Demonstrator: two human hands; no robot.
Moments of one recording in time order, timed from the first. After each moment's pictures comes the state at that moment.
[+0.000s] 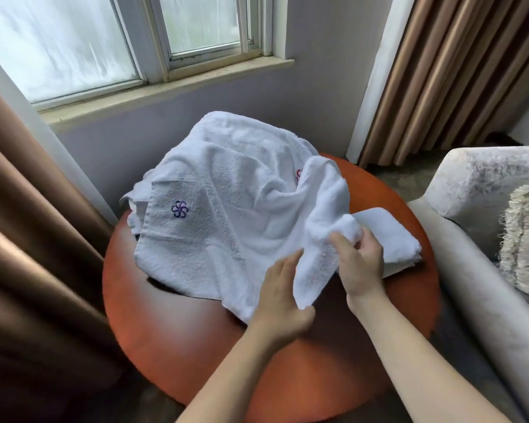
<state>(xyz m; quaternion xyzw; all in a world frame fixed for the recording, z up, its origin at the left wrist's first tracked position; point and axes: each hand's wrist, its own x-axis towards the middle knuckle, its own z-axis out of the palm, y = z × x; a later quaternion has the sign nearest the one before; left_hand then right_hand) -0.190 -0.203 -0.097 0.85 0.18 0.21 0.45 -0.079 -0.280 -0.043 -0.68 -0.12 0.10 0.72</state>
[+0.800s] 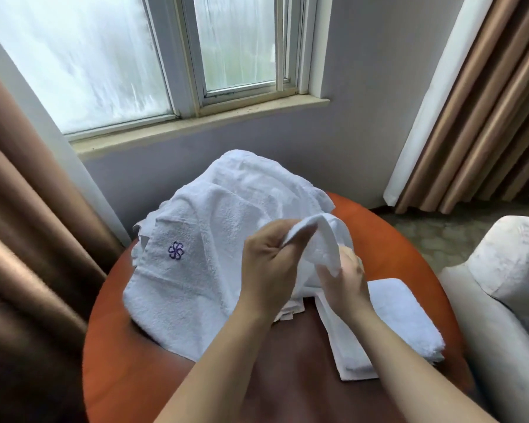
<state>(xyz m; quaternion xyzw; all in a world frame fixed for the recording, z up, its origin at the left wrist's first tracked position) -0.068 -0.169 0.047 0.70 0.19 0.48 0.50 0.072 -0.219 -0.062 -0.81 -0.39 0.07 0.44</state>
